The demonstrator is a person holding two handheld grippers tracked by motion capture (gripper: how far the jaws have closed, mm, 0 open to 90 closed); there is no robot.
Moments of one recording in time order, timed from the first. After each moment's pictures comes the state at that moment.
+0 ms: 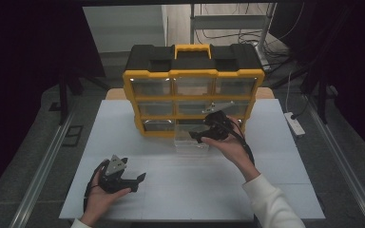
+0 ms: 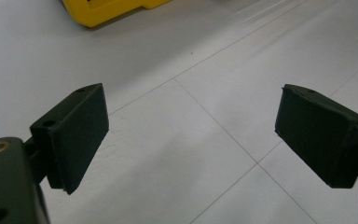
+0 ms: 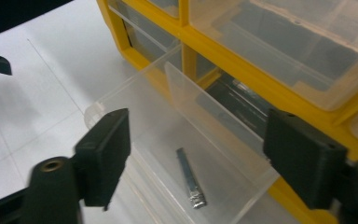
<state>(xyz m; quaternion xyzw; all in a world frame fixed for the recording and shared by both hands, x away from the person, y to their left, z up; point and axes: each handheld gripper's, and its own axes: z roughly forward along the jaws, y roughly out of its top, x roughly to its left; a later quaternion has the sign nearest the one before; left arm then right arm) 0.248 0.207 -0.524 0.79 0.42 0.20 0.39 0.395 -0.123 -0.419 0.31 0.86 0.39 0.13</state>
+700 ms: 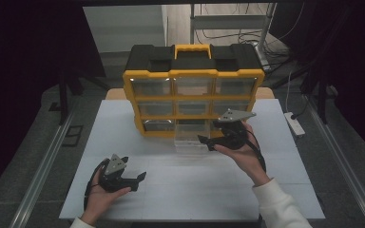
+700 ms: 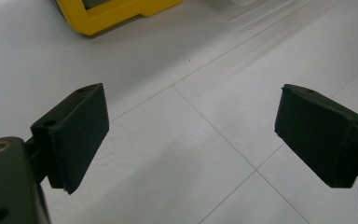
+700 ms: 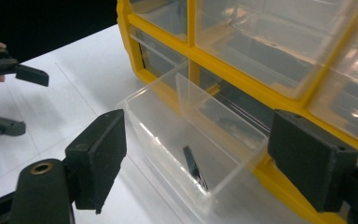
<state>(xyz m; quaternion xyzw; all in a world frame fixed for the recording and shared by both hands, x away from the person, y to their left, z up) 0.250 0.206 -0.522 0.79 0.42 0.20 0.40 0.356 -0.162 -0.406 0.29 0.82 0.46 0.15</state>
